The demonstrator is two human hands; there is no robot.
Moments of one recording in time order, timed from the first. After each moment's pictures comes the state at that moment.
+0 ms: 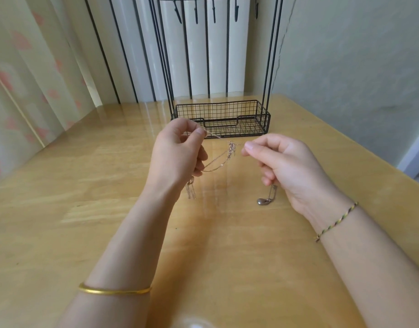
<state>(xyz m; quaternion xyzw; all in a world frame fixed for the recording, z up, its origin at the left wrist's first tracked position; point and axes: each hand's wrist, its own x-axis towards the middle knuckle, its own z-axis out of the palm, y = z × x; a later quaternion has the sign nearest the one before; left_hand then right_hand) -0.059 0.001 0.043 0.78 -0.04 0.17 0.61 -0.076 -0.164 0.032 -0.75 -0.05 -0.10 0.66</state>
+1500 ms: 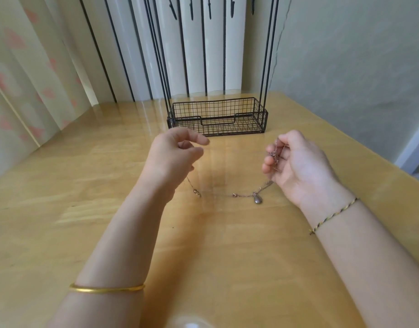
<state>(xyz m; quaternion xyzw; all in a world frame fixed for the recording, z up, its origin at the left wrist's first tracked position) -0.051 0.008 0.037 0.81 -0.03 0.10 0.58 -0.063 -0.168 0.034 -0.52 0.14 -0.09 0.84</state>
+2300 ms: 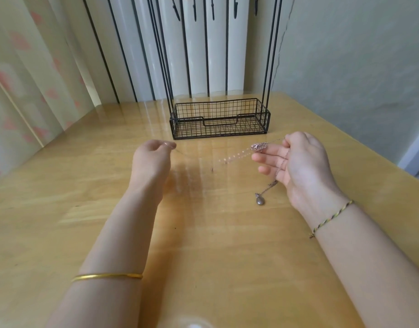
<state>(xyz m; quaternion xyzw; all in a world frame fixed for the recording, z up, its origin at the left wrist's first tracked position) -0.032 0.030 0.021 0.76 0.16 0.14 0.62 -0.068 -0.162 0.035 -0.58 0.11 -0.14 0.79</state>
